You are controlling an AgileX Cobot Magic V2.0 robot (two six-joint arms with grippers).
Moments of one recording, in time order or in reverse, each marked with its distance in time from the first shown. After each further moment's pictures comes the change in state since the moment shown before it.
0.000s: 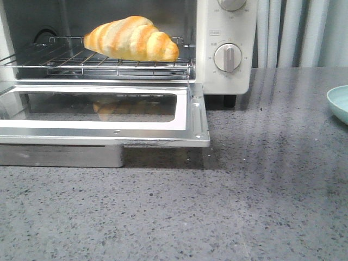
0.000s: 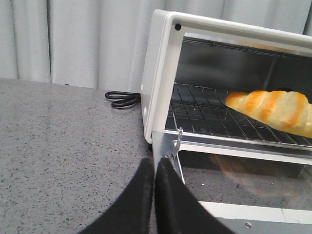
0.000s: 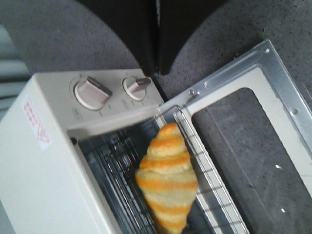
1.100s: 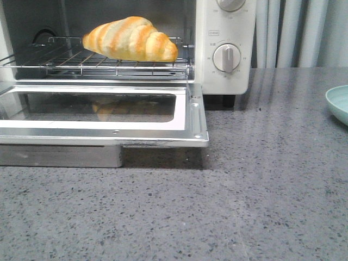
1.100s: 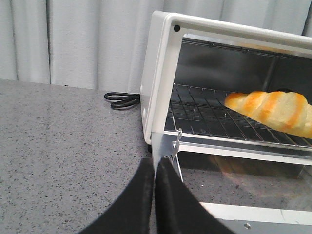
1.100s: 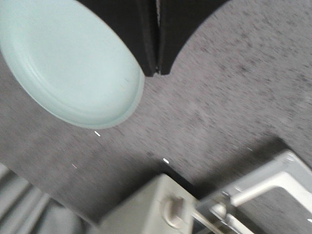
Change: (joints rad) left arm 0.000 0.000 0.000 0.000 -0.002 0.000; right arm -0.042 -0.918 0.801 0.025 -0.184 0.272
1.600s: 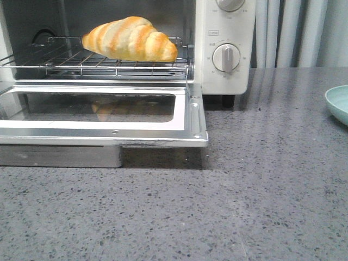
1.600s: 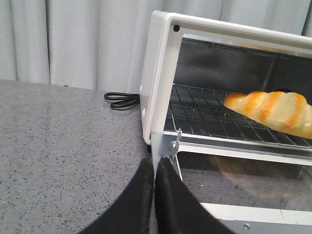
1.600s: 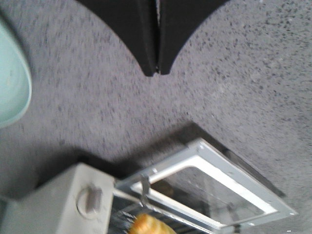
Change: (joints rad) left arm 0.000 0.000 0.000 0.000 0.000 0.000; right arm -0.225 -0.356 0.469 0.258 -0.489 0.004
